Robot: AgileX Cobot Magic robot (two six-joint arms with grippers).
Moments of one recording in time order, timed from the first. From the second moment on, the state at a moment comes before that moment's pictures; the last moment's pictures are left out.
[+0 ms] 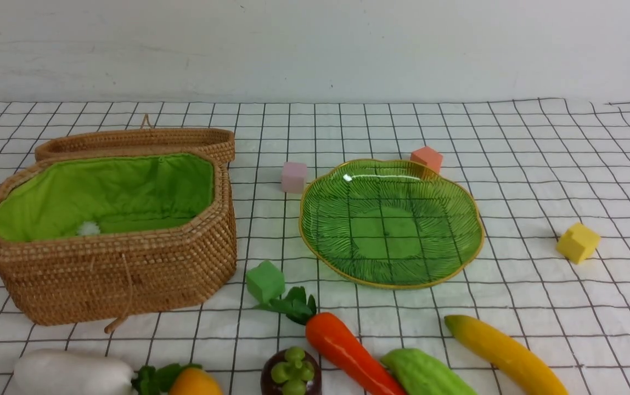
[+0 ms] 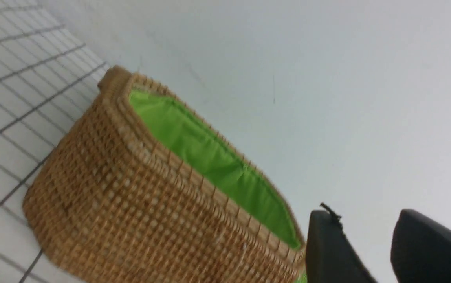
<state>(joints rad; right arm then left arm) -0.02 -0.01 0.01 -0.02 0.38 0.09 -0.02 -0.01 0.03 -0.63 -0.14 -0.17</state>
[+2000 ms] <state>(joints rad) -0.02 -0.01 0.01 -0.02 0.38 0.09 -0.02 1.48 -0.71 -0.05 0.65 -1.09</state>
